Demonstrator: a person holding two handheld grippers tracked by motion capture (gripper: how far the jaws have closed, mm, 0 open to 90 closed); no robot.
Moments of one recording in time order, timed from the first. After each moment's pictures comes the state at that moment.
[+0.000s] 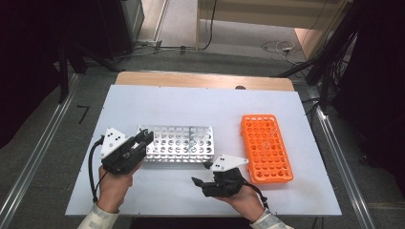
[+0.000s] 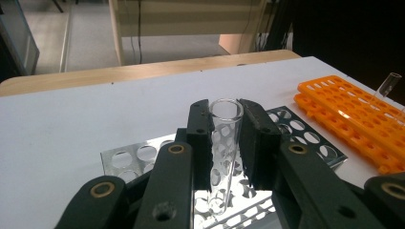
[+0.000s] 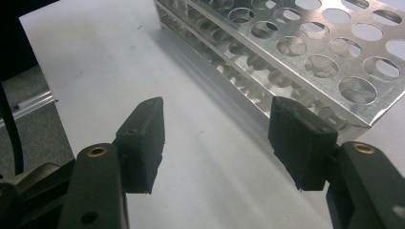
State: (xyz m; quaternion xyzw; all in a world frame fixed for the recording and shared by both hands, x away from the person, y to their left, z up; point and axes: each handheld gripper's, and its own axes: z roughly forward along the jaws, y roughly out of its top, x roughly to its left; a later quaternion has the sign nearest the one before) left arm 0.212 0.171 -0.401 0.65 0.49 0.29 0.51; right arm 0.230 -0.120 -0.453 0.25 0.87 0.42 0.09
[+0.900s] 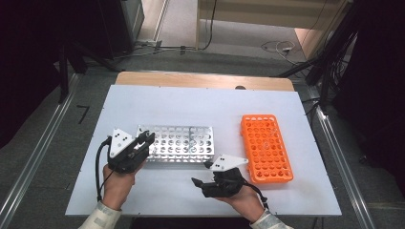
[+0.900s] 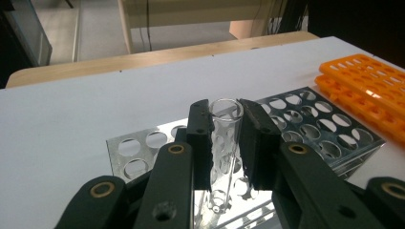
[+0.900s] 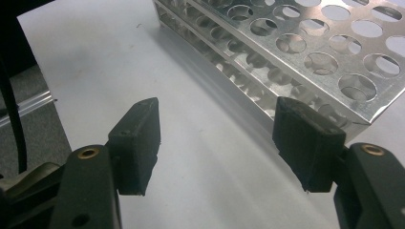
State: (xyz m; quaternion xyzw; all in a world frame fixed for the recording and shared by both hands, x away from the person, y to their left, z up) left arm 0.223 0.167 -0.422 0.67 0.49 0.30 0.47; right arm 0.230 -0.120 -0.453 0.25 0.87 0.42 0.09
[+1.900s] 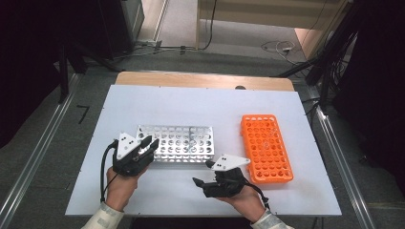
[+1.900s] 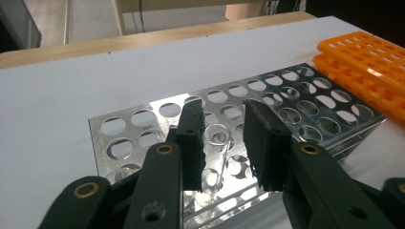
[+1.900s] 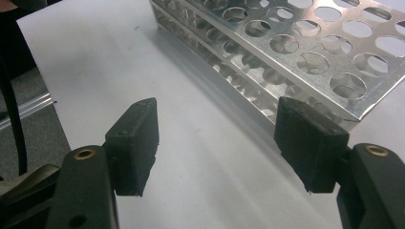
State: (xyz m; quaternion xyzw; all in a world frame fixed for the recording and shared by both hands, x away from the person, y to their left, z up) left arm 0.222 0.161 -0.433 0.68 0.49 0.29 0.46; right arm 0.230 -0.124 -0.451 0.26 0.87 0.42 0.09
